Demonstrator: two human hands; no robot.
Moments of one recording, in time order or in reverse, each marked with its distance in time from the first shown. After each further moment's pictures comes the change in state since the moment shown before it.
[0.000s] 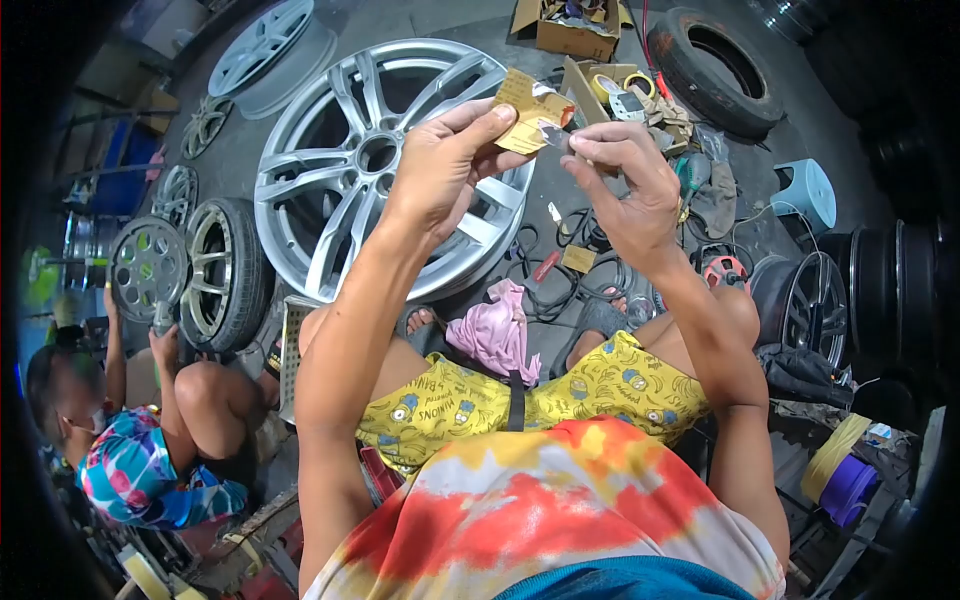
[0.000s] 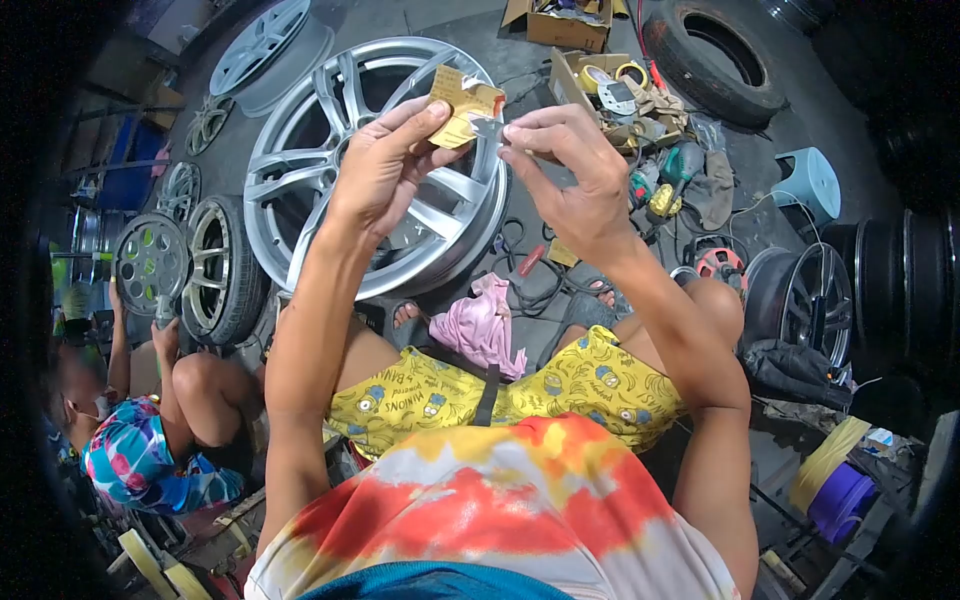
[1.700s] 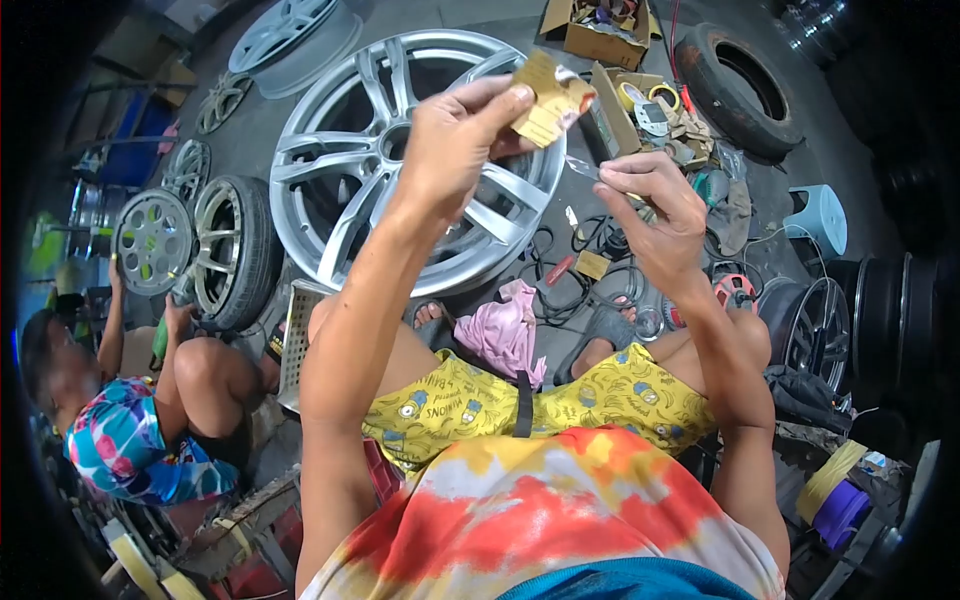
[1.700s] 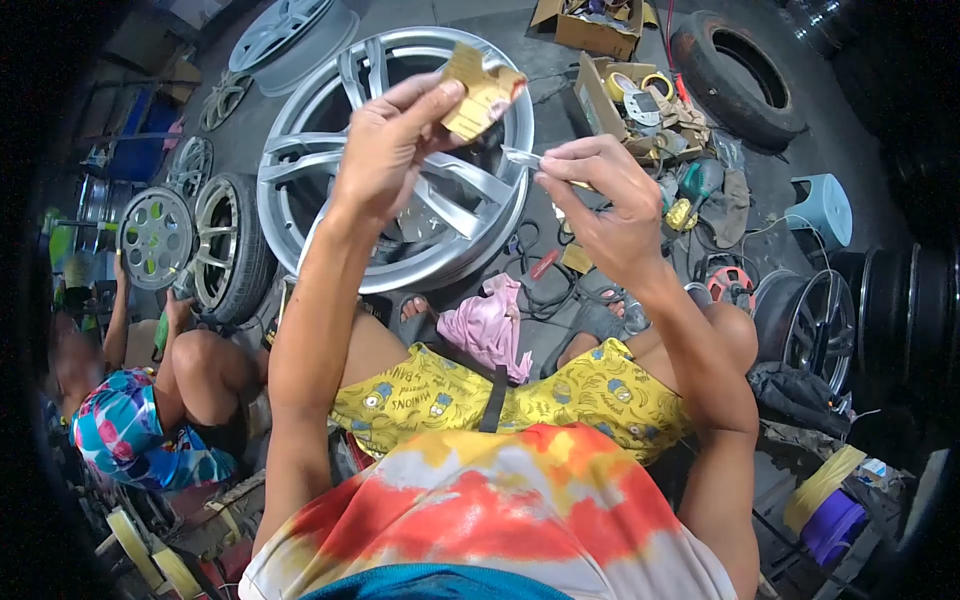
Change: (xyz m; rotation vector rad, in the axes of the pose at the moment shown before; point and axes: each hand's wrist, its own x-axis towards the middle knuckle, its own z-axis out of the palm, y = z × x) left_hand 0.001 0.013 -0.010 0.092 0.078 0.128; right_hand -0.013 0.007 -0.001 -0.061 -0.096 -0.034
